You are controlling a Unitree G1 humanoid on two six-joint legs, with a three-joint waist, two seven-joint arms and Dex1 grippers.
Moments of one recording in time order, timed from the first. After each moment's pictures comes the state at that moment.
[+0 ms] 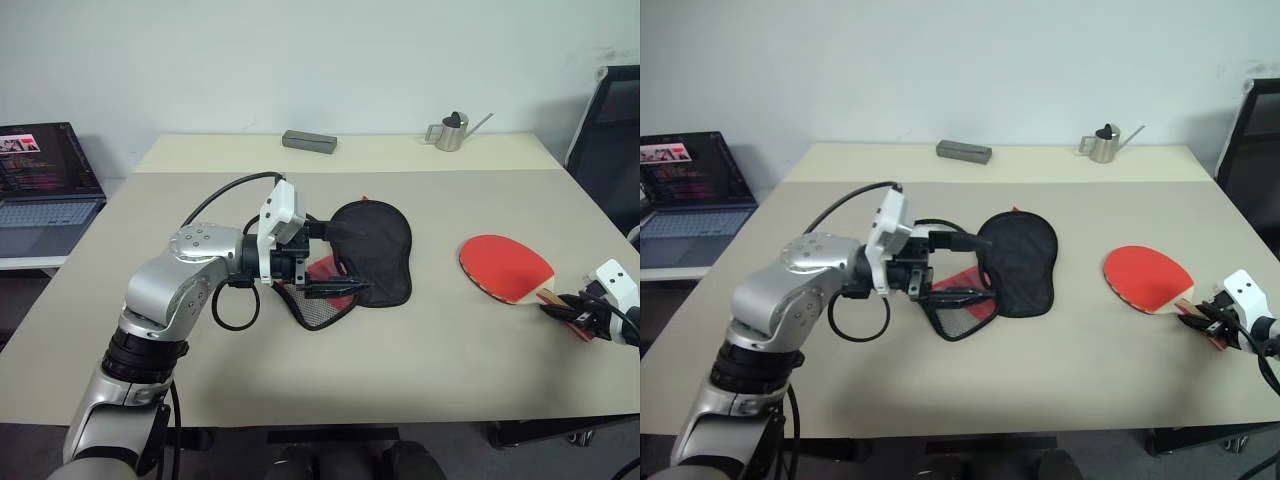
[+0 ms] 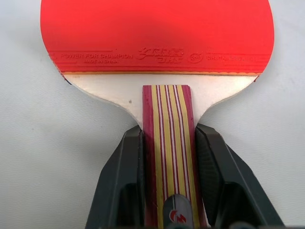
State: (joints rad) left arm -0.65 0.62 -0.11 -0.23 -0.59 0.60 -1.10; right arm -0.37 -0.94 -0.14 0.73 0.17 0.12 1.02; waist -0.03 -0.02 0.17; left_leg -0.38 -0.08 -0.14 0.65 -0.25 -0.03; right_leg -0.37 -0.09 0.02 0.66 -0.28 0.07
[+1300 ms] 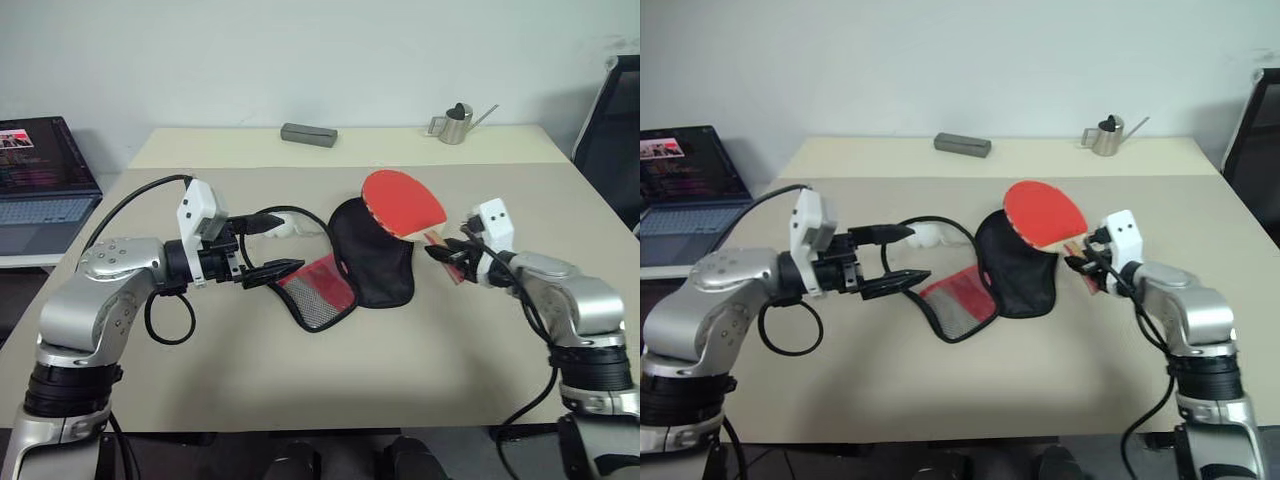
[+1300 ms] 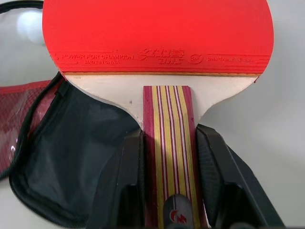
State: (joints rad) left arm -0.44 0.78 0.13 -0.25 -0.59 0.60 -1.01; right arm -0.57 -0.47 -0.09 -0.10 0.37 0.99 0.47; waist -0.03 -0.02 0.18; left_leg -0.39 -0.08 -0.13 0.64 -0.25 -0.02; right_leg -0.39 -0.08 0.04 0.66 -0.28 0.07
